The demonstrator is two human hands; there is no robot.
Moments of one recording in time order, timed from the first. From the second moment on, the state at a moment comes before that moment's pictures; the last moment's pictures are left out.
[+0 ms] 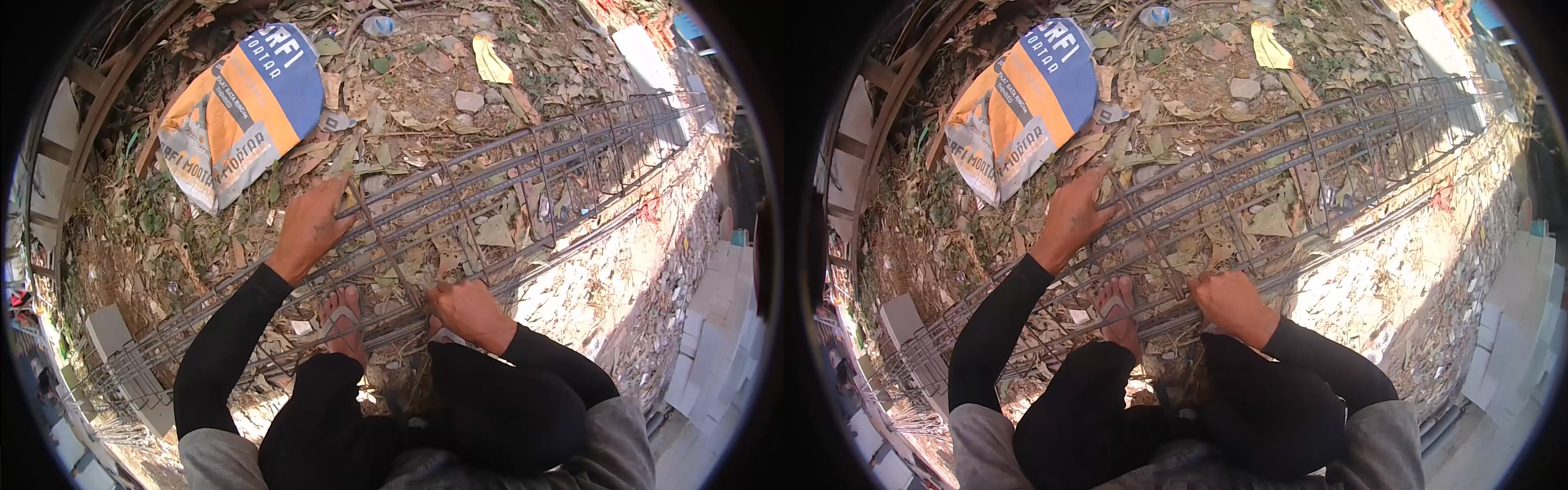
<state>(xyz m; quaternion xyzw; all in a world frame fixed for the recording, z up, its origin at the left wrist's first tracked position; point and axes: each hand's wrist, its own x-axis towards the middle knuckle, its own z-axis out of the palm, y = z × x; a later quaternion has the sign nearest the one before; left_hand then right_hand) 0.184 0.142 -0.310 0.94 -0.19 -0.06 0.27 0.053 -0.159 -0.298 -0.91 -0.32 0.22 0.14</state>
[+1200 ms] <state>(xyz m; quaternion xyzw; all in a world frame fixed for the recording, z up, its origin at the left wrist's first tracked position) 0.208 0.153 -0.333 0.87 -0.11 -0.19 0.45 0.092 -0.233 -0.264 -0.94 0.03 0.18 0.31</state>
